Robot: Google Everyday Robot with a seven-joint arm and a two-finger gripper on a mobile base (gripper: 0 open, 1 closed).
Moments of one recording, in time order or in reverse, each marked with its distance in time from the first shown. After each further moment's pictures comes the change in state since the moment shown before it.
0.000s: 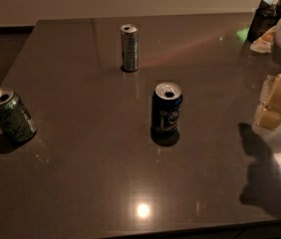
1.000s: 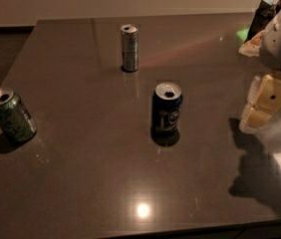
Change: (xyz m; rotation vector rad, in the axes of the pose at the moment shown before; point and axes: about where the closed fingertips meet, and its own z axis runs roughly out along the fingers) arm -0.016 -0.004 0.018 -0.031 -0.070 -0.007
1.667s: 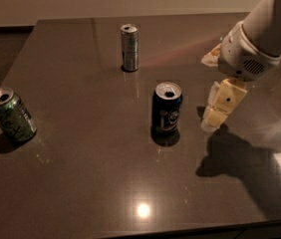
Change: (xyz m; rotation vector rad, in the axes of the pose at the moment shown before) arm -0.047 -0.006 0.055 -0.094 -0.129 -0.030
